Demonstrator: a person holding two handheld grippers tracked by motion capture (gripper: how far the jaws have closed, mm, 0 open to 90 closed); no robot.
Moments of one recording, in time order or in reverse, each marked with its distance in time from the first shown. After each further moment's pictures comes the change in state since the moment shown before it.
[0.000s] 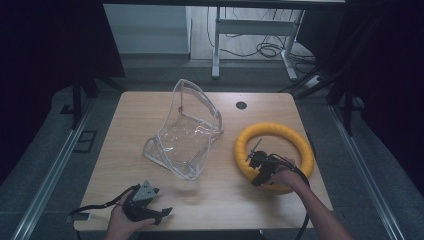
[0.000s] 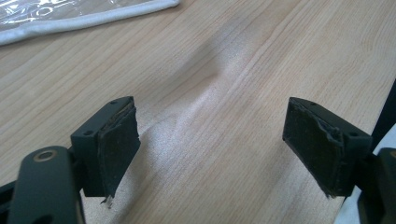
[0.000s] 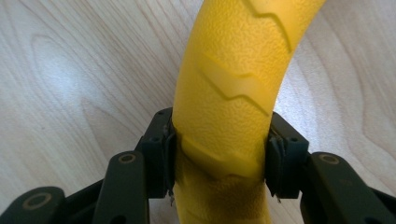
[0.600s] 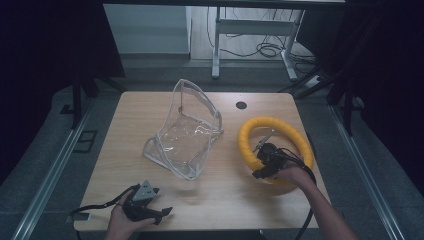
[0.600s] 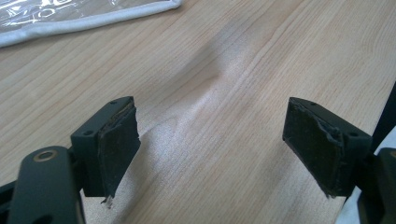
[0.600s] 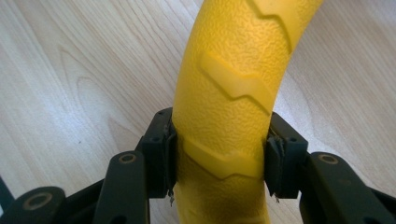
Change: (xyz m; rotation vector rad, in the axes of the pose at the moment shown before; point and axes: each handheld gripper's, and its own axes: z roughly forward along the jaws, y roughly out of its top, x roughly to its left) left arm 0.000 0.000 0.000 -0.003 0.001 -0.002; right arm -0.004 -0.007 -0.039 -0.160 -0.001 0.047
